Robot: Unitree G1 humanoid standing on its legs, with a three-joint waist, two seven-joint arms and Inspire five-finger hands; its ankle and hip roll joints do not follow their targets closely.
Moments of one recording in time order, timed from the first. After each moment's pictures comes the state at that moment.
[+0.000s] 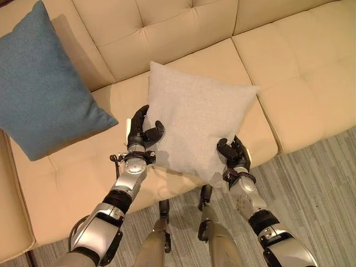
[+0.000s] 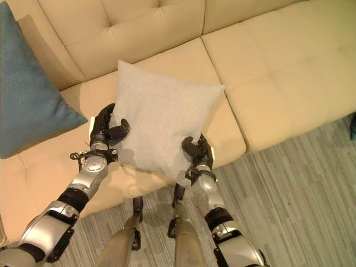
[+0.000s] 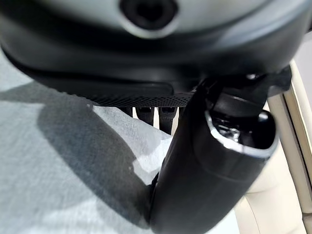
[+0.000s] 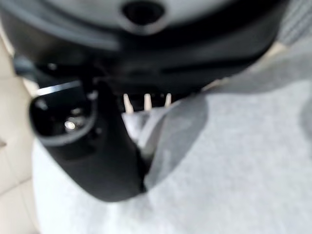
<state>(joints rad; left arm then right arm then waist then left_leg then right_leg) -0.66 0.27 -0.32 0.74 -0.37 -0.19 0.40 -0.50 -0.23 0.26 0.73 0.80 -0.26 -0.29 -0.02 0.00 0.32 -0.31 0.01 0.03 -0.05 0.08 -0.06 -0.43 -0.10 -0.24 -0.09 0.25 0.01</state>
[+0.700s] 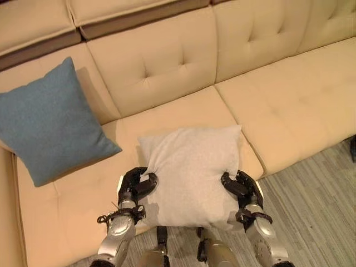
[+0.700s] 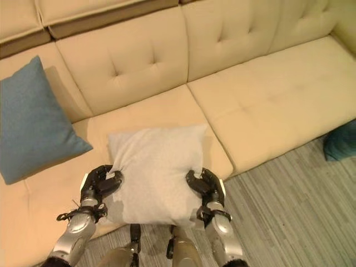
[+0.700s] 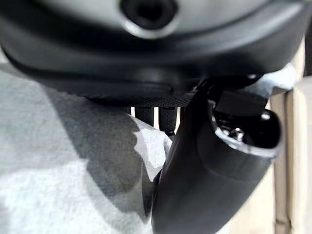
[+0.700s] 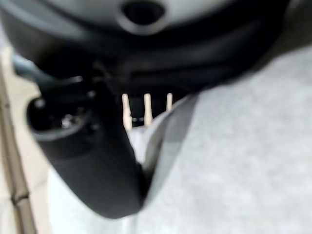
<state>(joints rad) 0.04 0.30 -0.25 0.25 -0.45 -0.12 0.26 0.05 -0.26 0.15 0.29 0.55 -0.15 -0.19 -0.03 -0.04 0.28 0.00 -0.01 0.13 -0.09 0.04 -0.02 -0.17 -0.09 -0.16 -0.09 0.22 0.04</state>
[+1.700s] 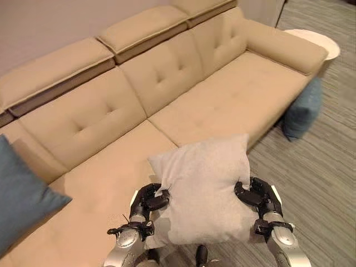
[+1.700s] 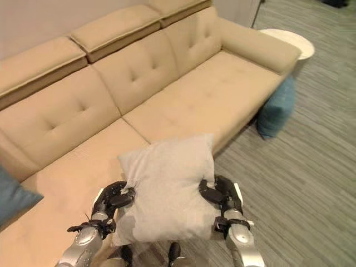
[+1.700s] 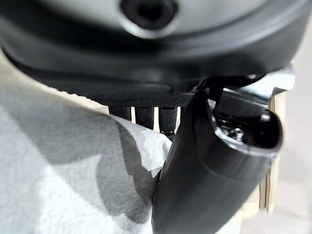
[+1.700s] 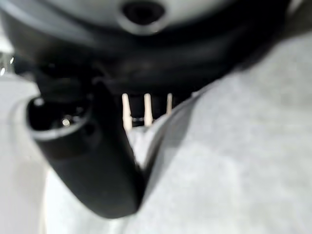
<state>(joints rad) 0.08 0.26 -0.34 0.29 -0.51 -0.08 0.20 0.13 -0.38 0.11 0.26 0.39 -0.10 -0.16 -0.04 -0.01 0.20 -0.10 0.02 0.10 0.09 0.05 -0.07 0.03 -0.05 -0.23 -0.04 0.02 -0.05</state>
